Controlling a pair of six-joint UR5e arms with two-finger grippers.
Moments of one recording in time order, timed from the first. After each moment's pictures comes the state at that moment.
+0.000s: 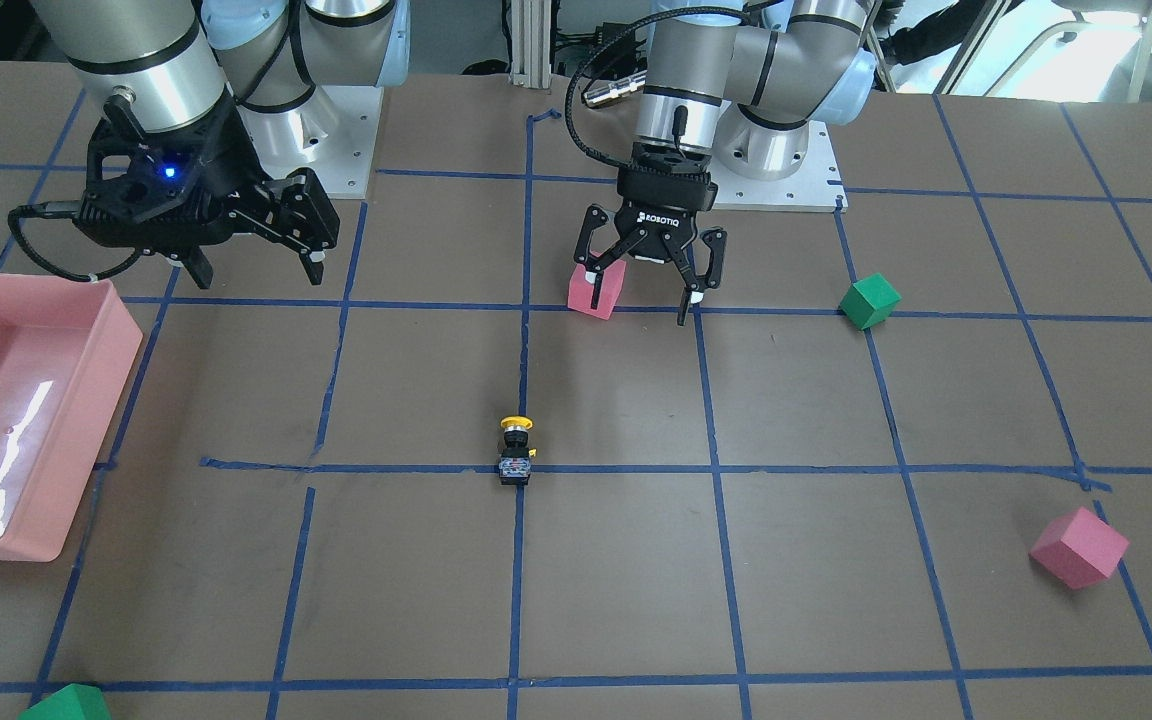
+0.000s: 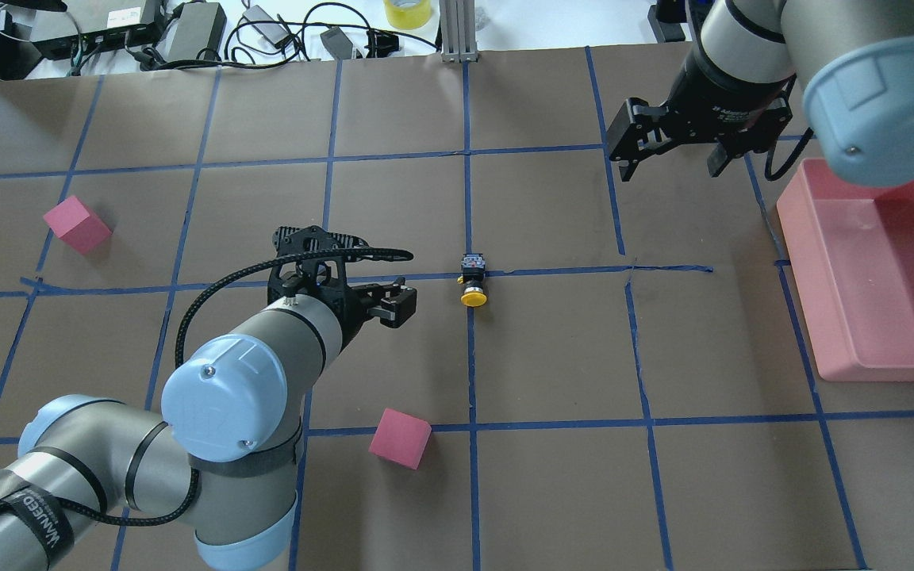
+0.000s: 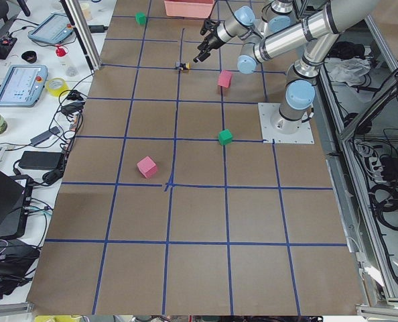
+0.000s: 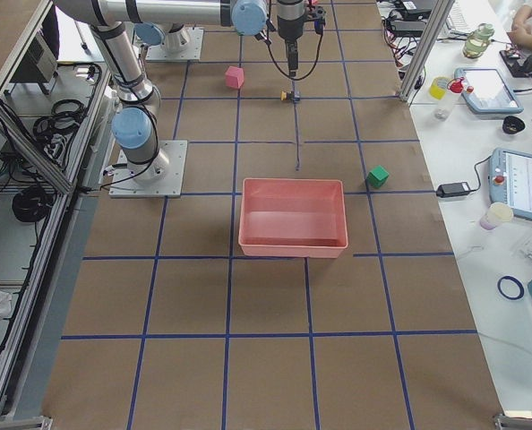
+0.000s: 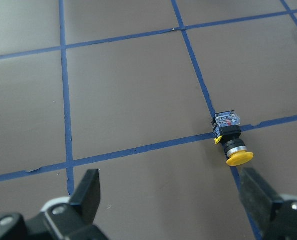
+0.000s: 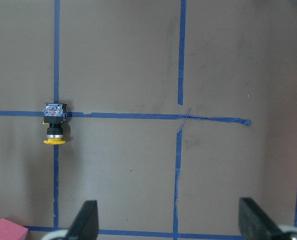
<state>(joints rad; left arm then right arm) -1.85 -1.52 -2.39 -0.05 1.61 -0.06 1.60 -1.58 1.63 -1.71 -1.53 0.00</state>
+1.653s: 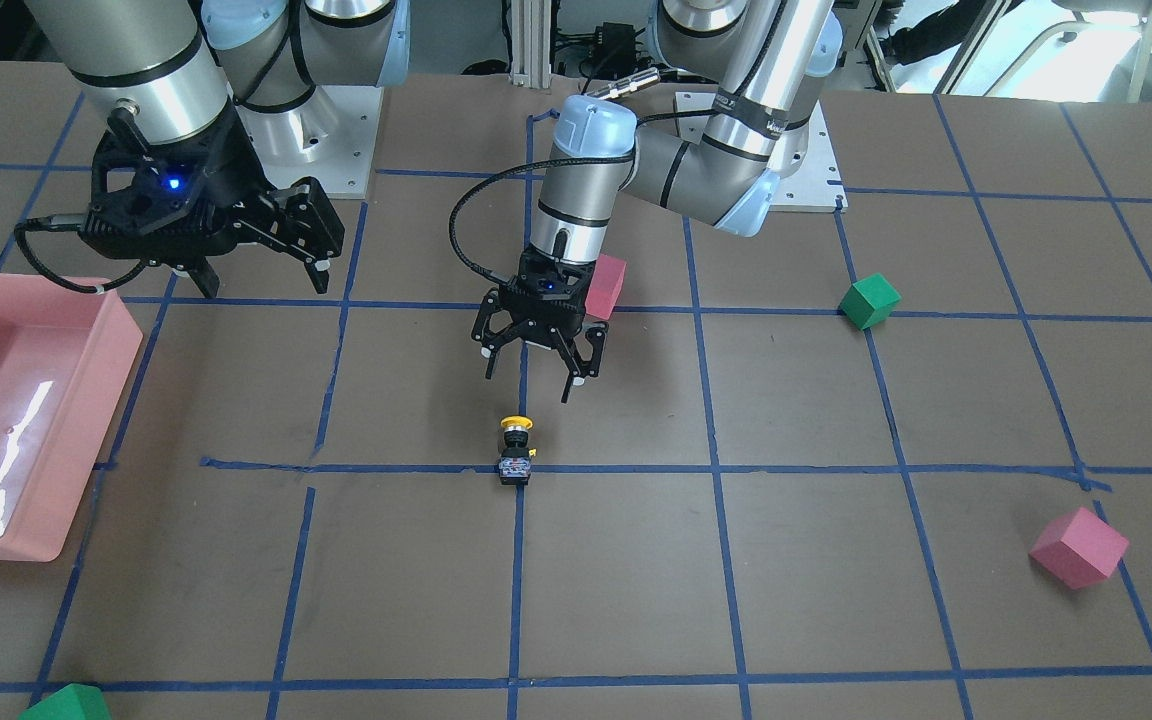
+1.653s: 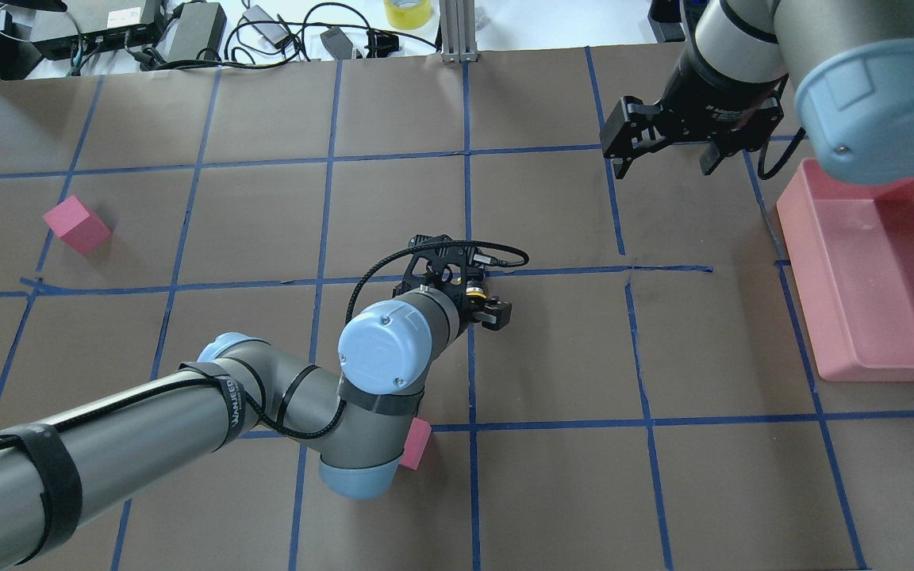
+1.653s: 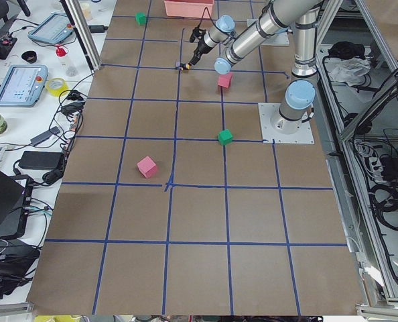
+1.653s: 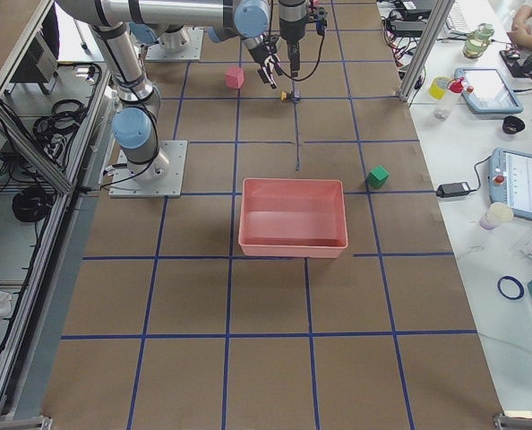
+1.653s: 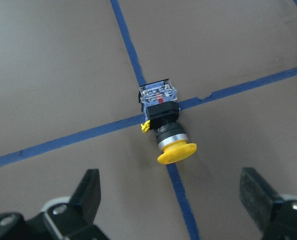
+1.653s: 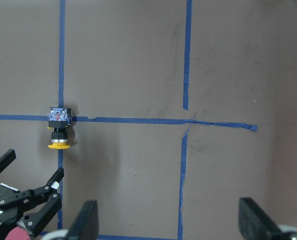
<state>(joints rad) -2.02 -1.94 -2.19 0.02 1.60 -0.20 1.60 -1.57 1.63 -1.74 -1.51 0.00</state>
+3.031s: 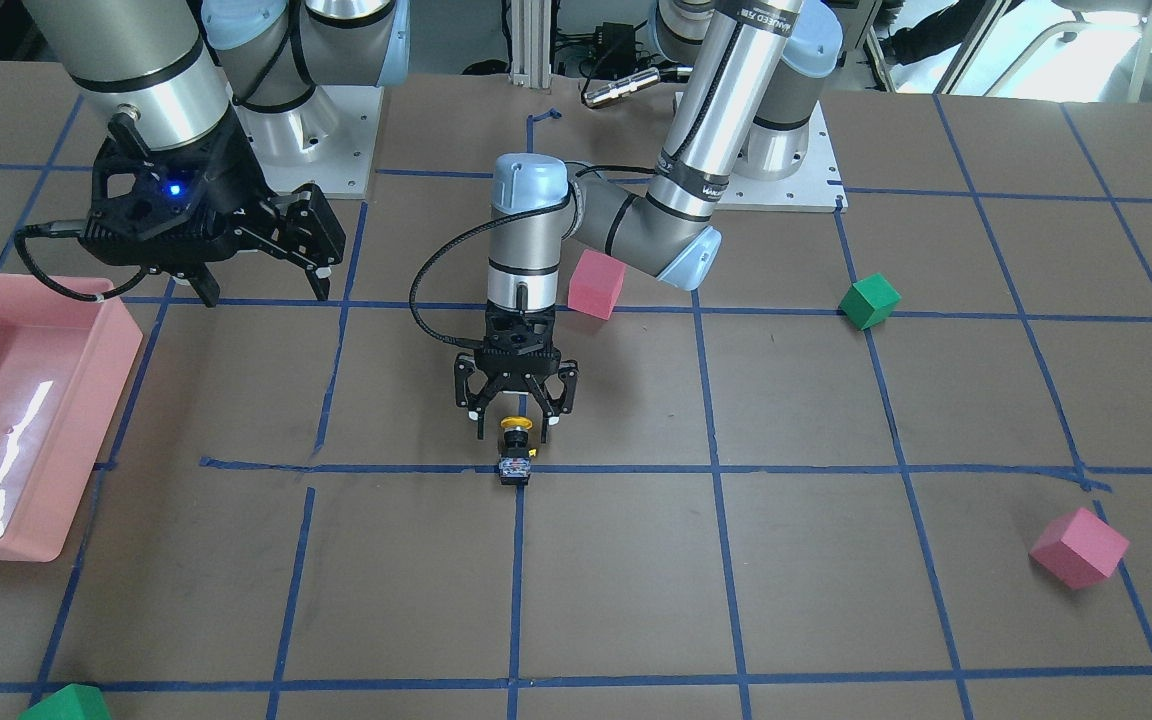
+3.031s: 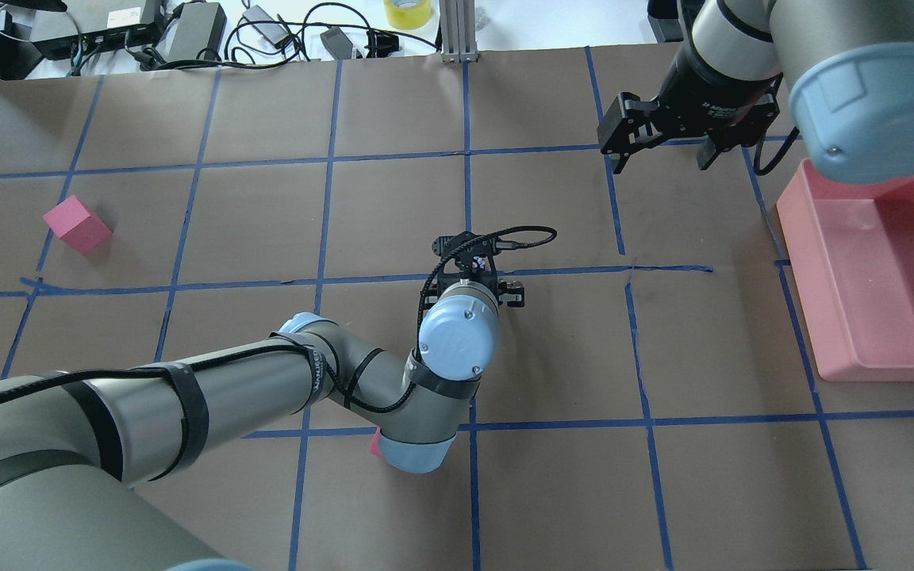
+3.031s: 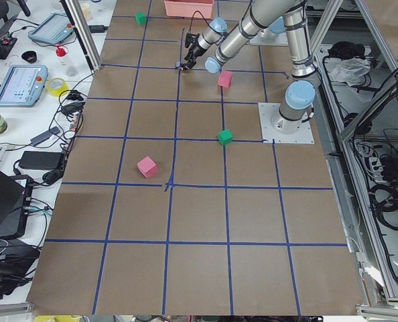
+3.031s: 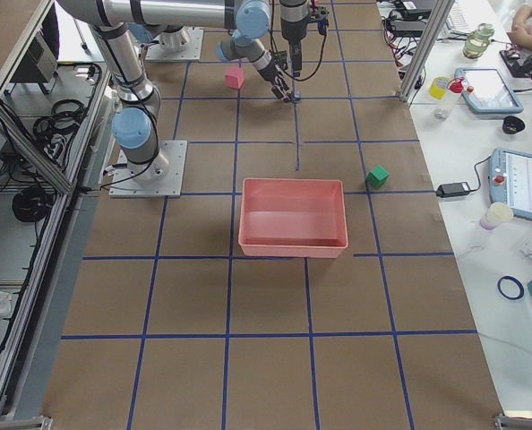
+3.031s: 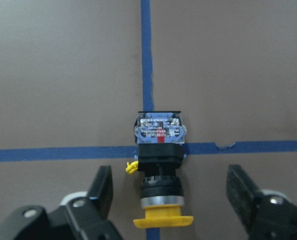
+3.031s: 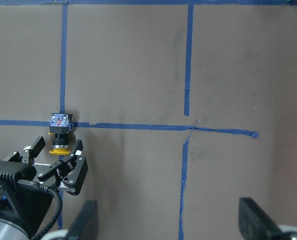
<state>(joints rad) -2.10 -2.13 -2.06 0.03 1.81 -0.45 1.60 -1.56 1.63 -1.76 -1.51 -0.01</state>
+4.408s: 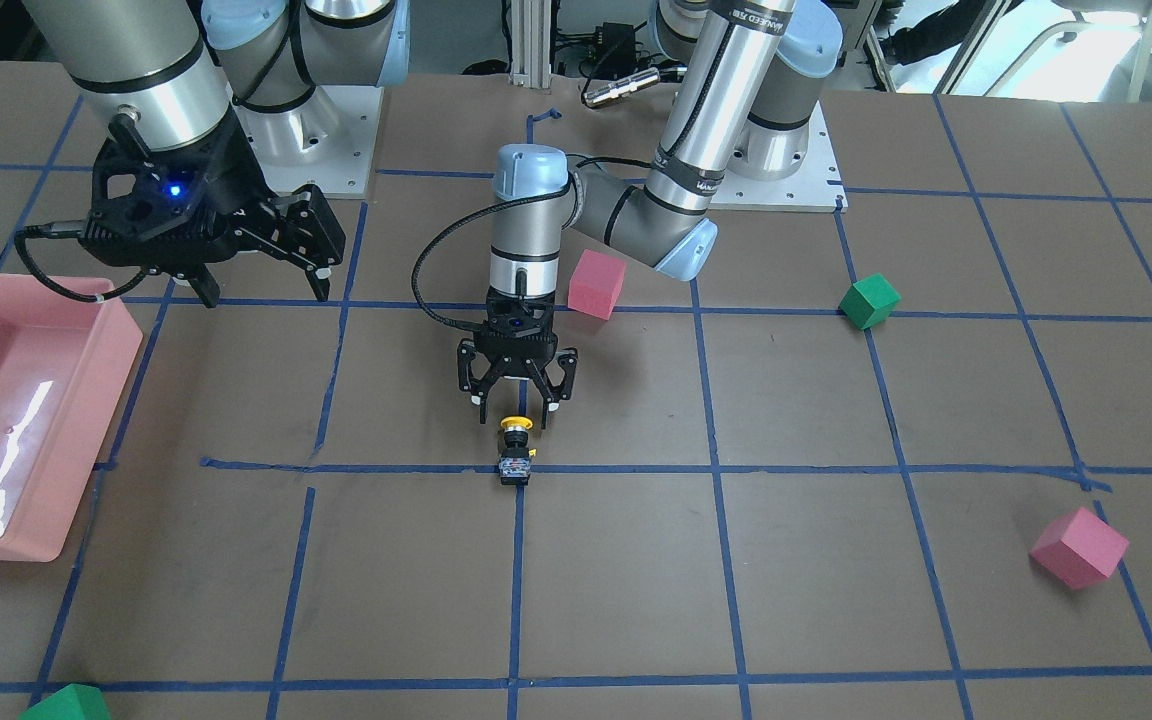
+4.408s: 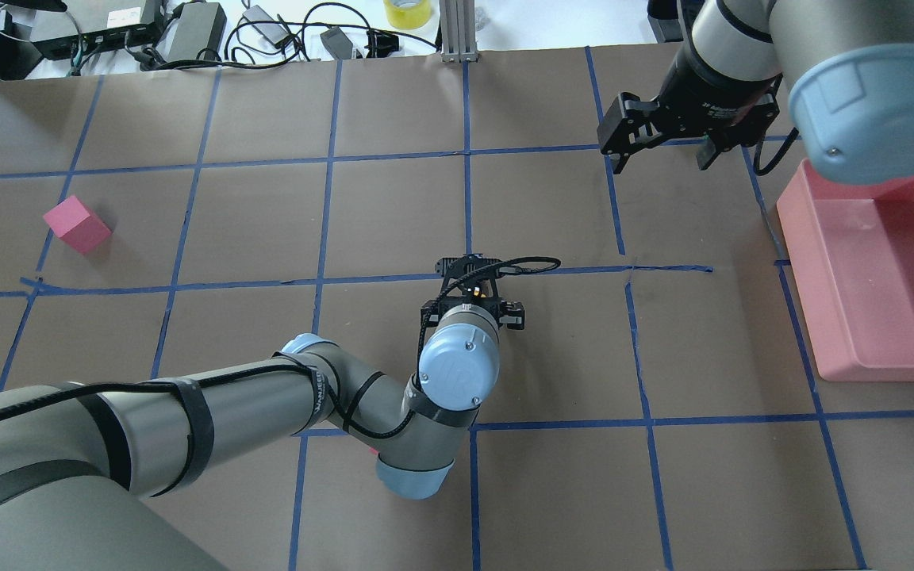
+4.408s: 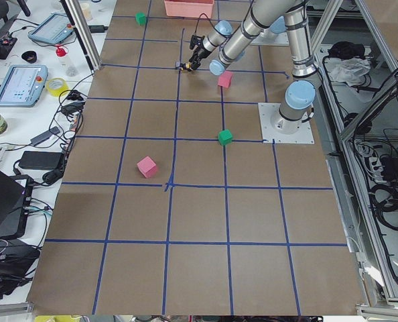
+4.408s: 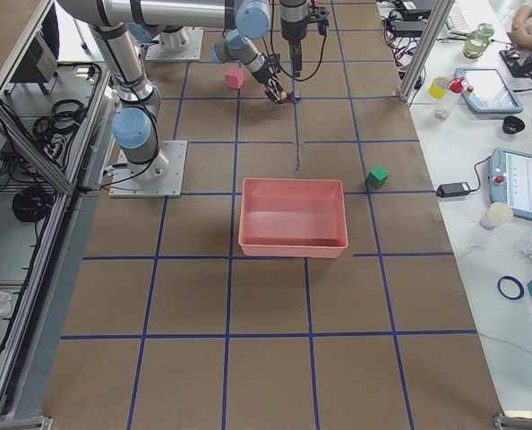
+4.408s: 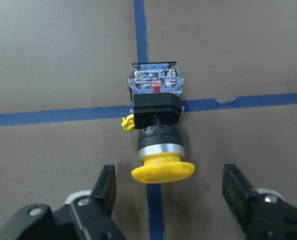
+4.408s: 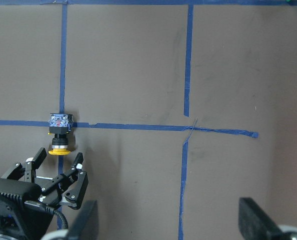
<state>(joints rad) -2.13 -2.13 -2.12 0.09 1.82 -0.41 1.60 -1.56 1.63 -1.76 -1.51 -0.01</state>
